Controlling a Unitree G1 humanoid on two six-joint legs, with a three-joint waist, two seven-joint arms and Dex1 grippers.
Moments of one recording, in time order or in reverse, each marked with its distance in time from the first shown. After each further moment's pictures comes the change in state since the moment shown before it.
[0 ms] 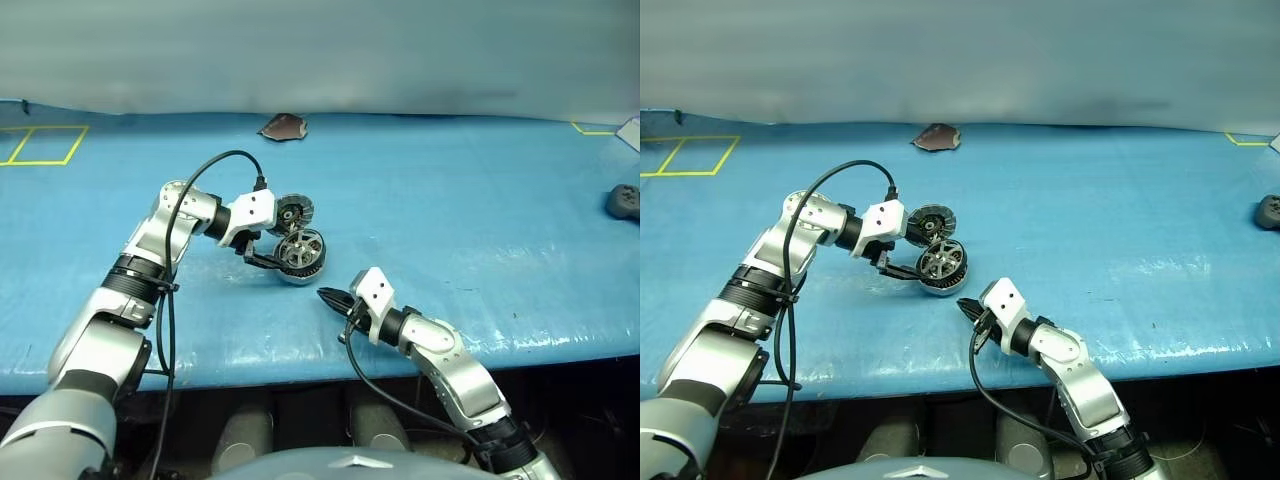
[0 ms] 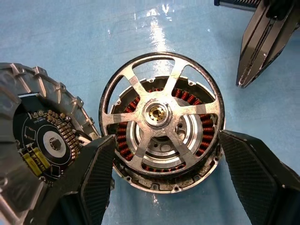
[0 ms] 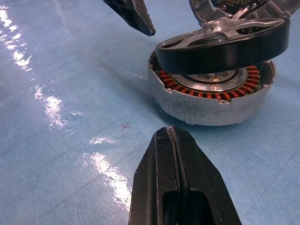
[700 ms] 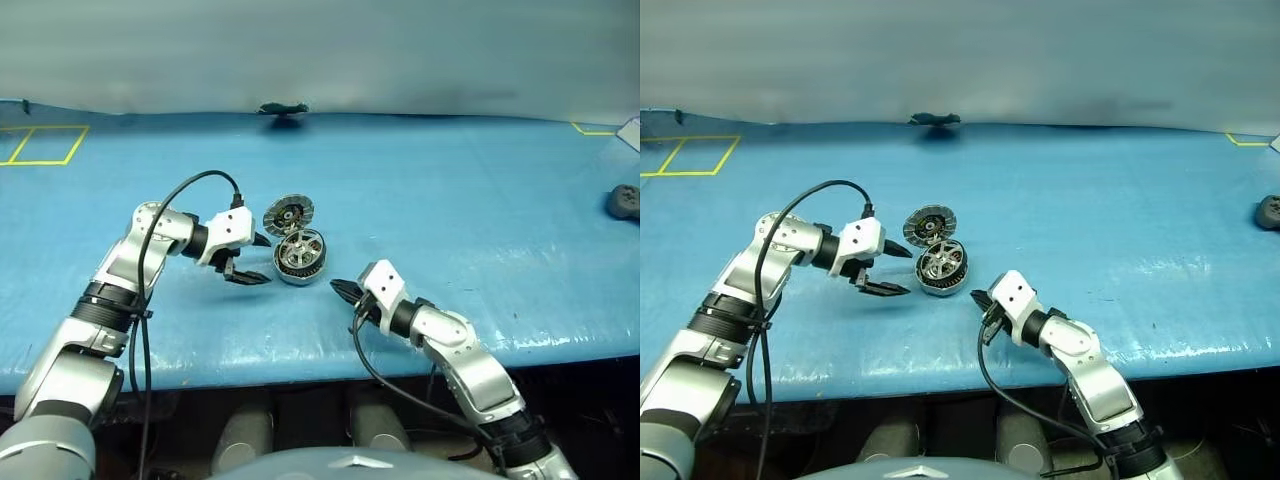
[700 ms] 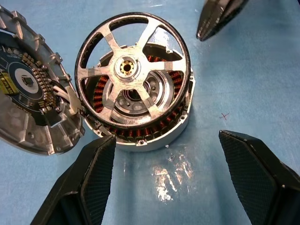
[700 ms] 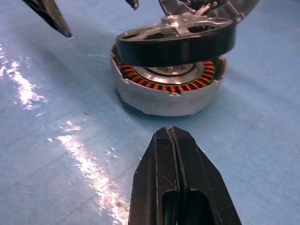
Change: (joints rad) left arm 0.193 0.092 0.034 -0.146 -0.024 -0.007 0.040; right arm -0.044 -0.081 -0.045 -0.051 -0.062 0.097 -0.053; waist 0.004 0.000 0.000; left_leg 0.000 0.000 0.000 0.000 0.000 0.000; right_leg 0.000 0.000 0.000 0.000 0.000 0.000
